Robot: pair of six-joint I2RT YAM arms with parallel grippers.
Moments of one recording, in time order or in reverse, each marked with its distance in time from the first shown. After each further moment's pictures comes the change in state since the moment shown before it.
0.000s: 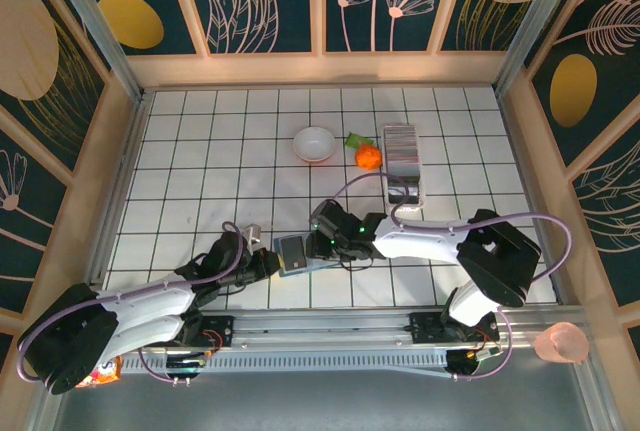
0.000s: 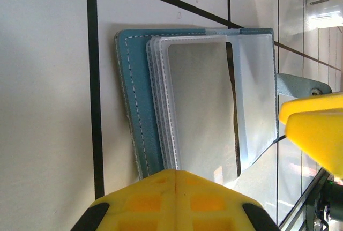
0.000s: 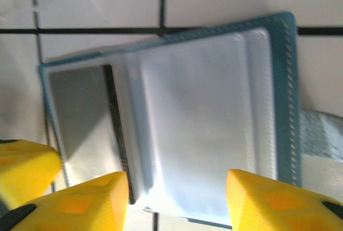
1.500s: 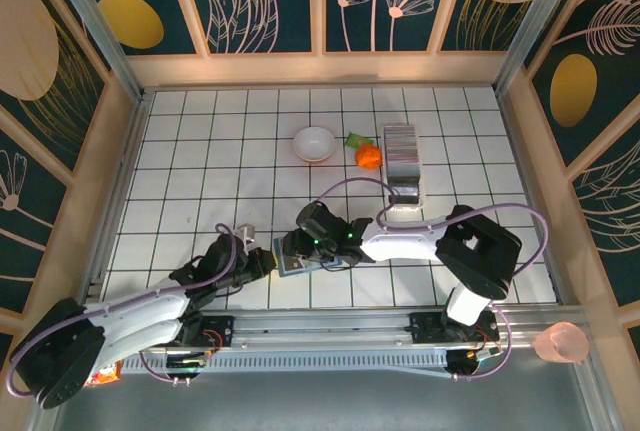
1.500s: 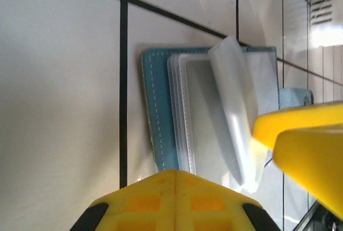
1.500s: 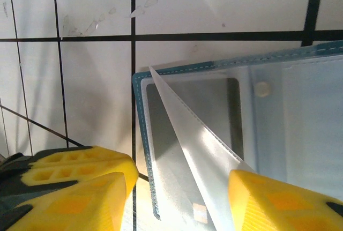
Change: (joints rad) left arm 0.000 -0.129 -0.012 -0.101 -0.089 -0.016; right arm 0.042 0.103 0.024 0.280 -0.080 0.097
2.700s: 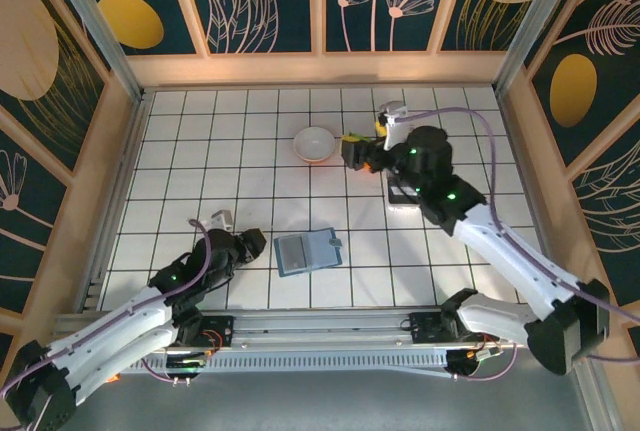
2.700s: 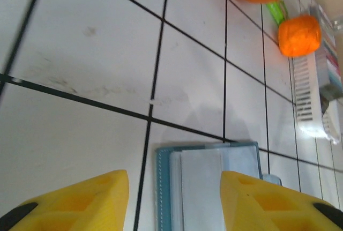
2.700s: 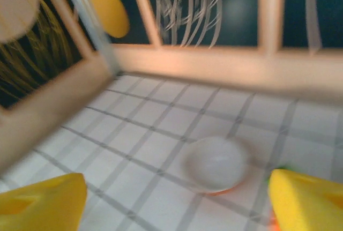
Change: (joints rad) left arm 0.000 -0.245 0.127 -0.317 -0.287 -0.023; right arm -0.534 -0.578 0.095 0.005 0.017 -1.054
